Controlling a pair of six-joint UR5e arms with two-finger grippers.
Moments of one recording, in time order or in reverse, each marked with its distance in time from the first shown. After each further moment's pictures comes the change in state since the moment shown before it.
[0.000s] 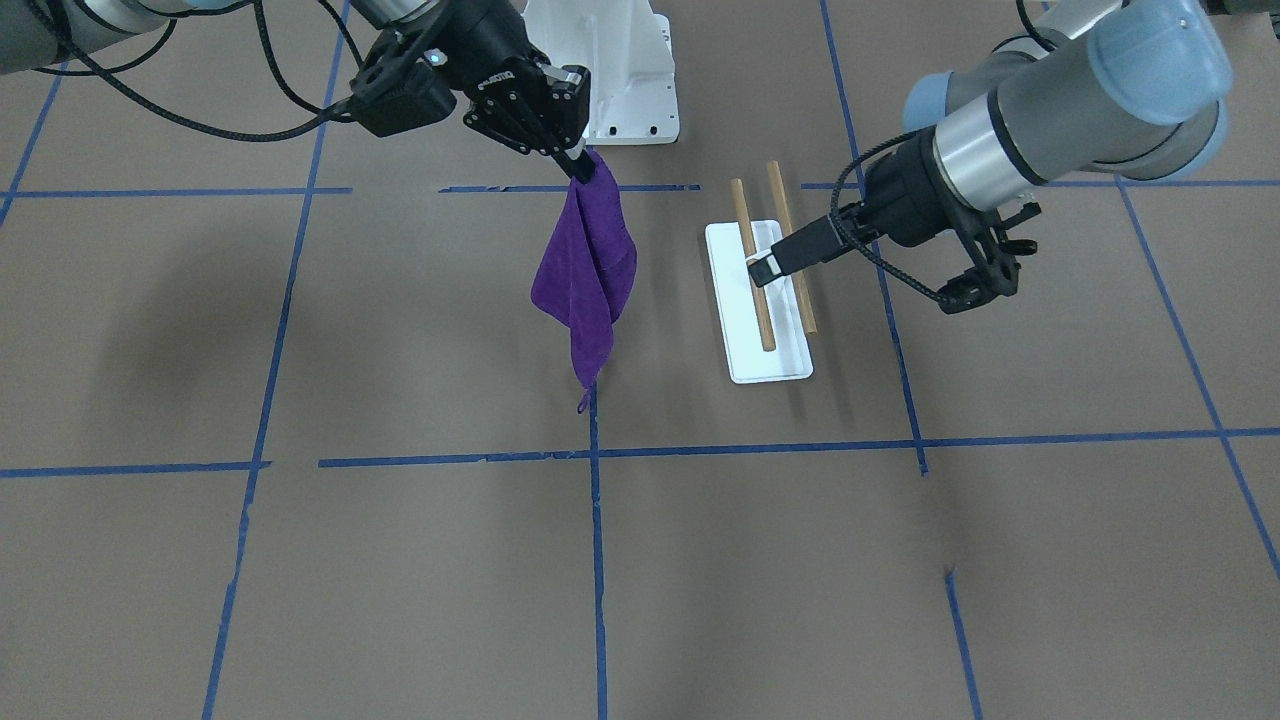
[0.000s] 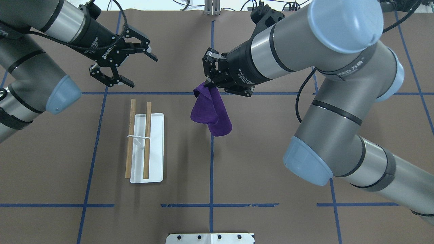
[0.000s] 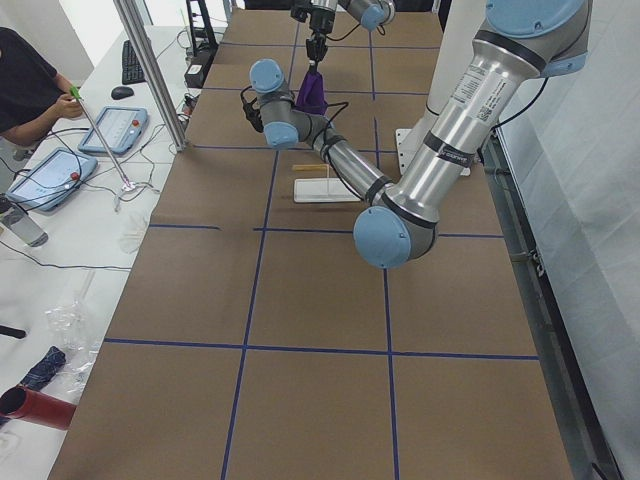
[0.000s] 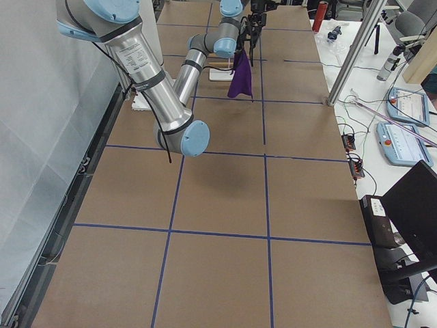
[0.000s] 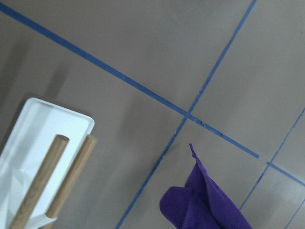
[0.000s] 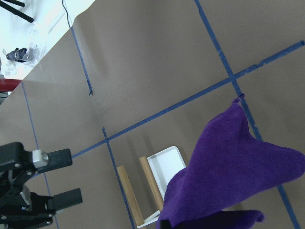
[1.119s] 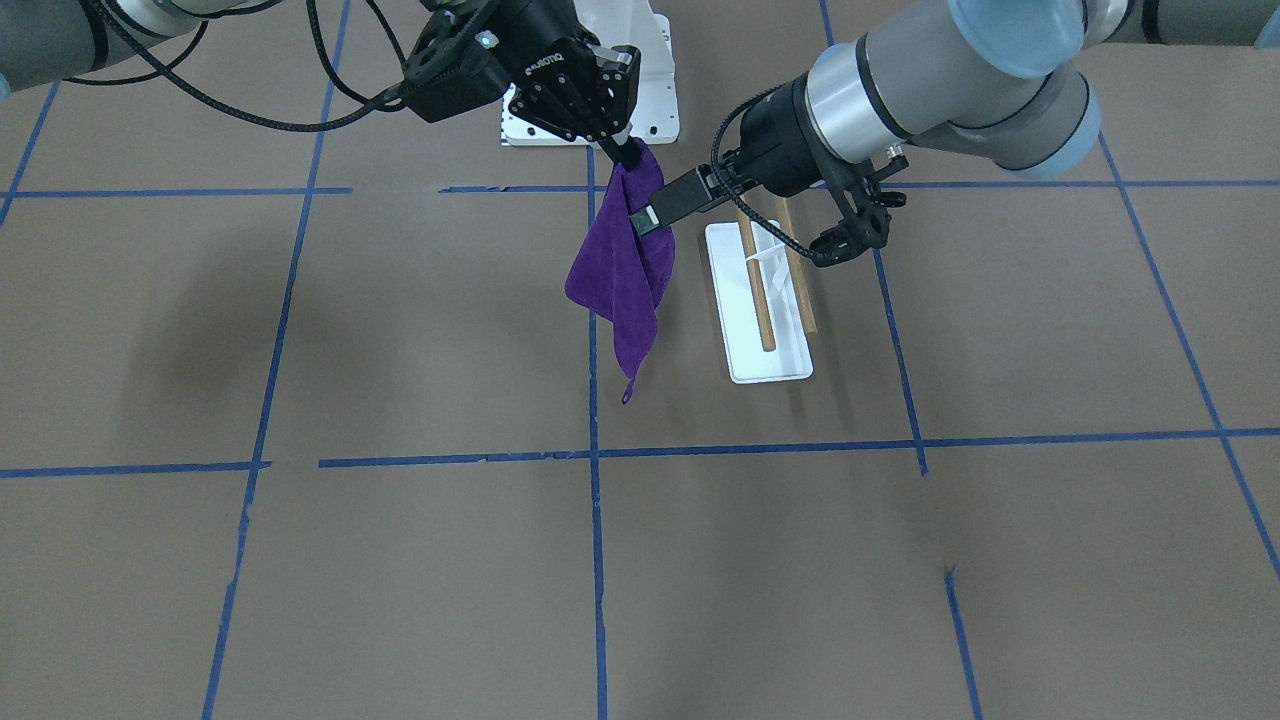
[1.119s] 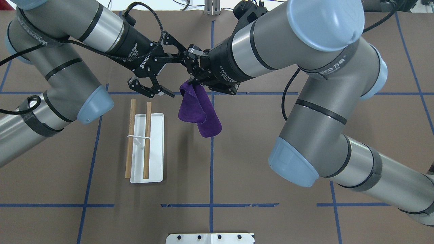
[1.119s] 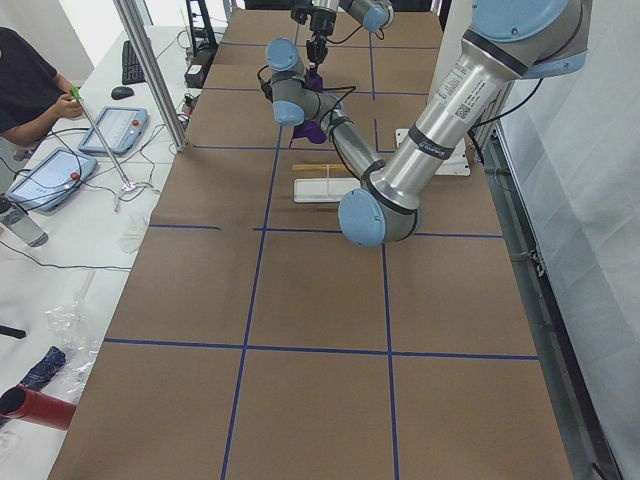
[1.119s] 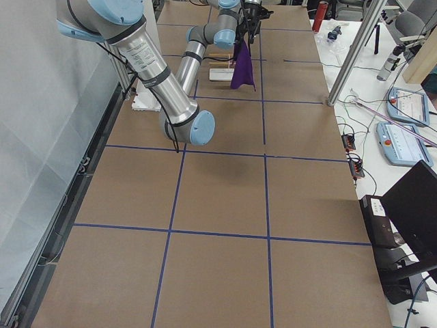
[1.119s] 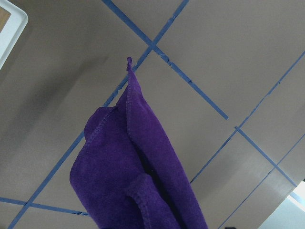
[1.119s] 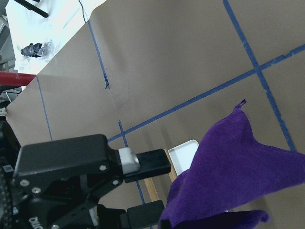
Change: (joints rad) left arm 0.086 -0.090 0.008 -0.064 0.027 -0.208; right arm -0.014 0.053 -0.021 0.001 -0.014 0.005
